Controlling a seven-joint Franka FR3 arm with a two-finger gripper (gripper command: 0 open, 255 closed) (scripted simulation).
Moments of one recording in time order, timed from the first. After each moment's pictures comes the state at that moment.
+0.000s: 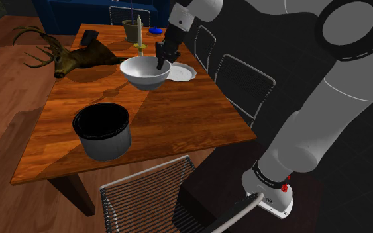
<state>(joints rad) 0.11 -0.01 -0.14 -1.90 0.48 1.89 -0.13</state>
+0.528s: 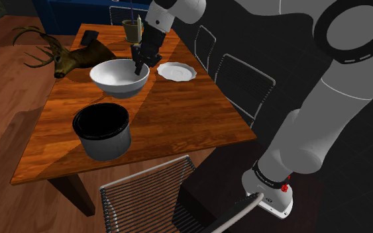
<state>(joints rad) 0.20 0.02 -0.04 -1.86 0.48 1.97 0.05</state>
